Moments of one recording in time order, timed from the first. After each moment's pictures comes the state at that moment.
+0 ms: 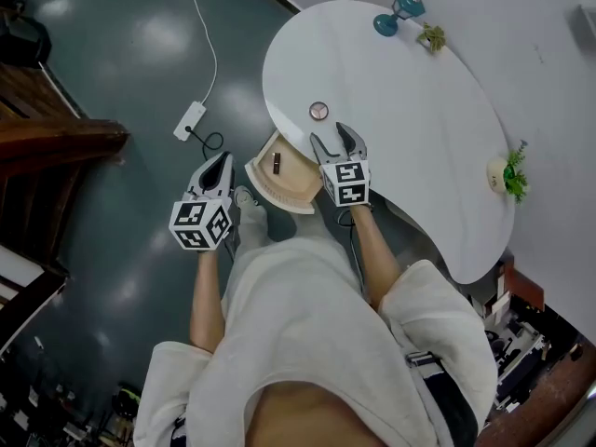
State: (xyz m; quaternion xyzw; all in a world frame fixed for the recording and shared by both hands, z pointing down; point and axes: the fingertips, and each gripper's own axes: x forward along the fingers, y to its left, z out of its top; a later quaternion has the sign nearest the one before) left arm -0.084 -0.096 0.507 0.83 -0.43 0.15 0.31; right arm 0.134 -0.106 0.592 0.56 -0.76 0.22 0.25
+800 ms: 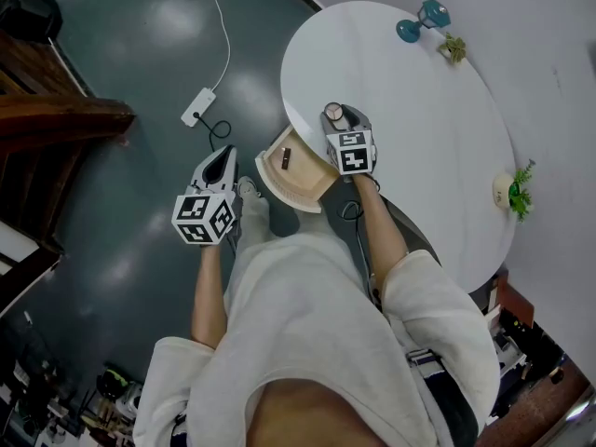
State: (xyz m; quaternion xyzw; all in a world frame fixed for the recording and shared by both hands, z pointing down) left arm -0.103 -0.099 0.512 0.82 -0.46 0.14 0.32; right arm 0.131 -0.155 0.640 0.52 -0.75 0.25 0.33
